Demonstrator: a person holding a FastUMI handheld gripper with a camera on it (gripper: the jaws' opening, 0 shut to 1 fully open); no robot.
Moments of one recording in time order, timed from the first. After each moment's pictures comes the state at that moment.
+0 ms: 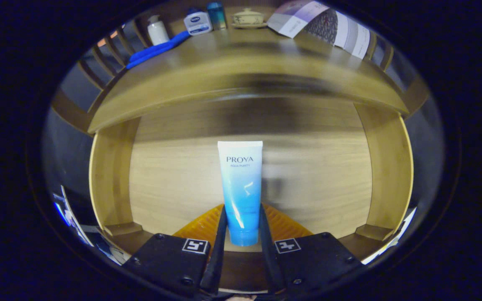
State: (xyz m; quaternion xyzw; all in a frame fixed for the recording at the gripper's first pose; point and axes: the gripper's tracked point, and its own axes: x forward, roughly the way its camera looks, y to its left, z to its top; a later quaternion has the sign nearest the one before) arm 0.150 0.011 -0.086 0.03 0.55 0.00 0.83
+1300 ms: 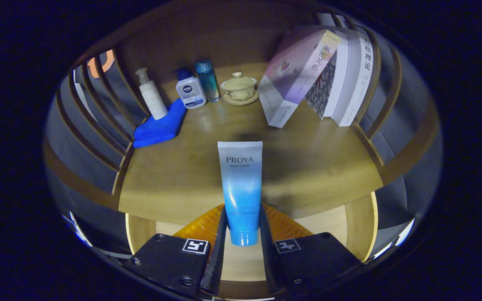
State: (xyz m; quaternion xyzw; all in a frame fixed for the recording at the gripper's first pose) arm 0.274 0.006 0.031 0.06 0.42 -0.02 0.91
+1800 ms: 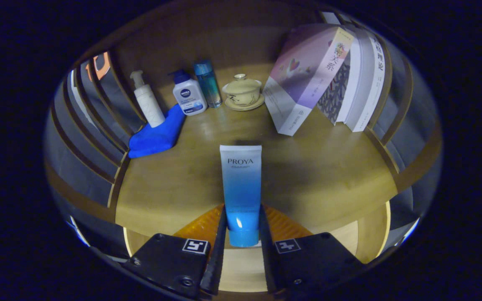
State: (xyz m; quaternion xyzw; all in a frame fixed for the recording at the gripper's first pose) arm 0.300 0.013 0.017 0.08 0.40 -0.01 0.91
